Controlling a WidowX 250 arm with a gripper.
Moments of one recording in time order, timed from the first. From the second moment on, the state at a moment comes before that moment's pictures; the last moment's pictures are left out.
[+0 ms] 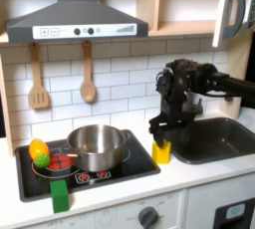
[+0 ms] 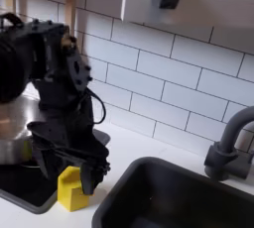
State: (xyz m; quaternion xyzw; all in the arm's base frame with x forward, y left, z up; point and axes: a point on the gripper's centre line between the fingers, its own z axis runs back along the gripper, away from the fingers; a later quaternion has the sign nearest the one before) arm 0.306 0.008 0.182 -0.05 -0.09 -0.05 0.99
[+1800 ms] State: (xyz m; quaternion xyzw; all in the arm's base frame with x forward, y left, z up) arm 0.328 0.012 0.144 -0.02 -0.05 -0.07 1.00
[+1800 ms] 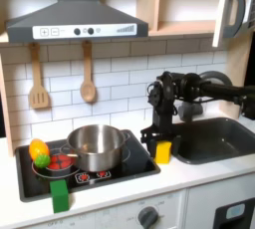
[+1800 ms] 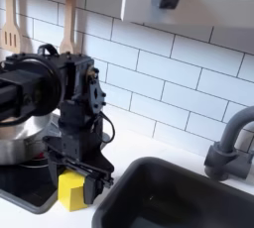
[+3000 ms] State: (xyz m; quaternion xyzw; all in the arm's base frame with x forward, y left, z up) arm 0.357 0.083 0.235 0.00 -0.13 0.02 0.99
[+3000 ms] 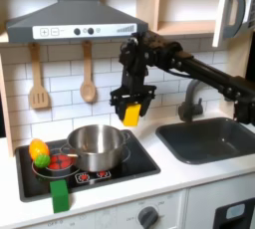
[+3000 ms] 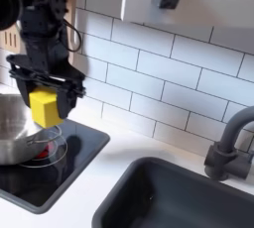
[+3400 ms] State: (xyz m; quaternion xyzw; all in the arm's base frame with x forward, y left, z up) arm 0.365 0.113 0.229 0.02 -0.14 0.03 0.99
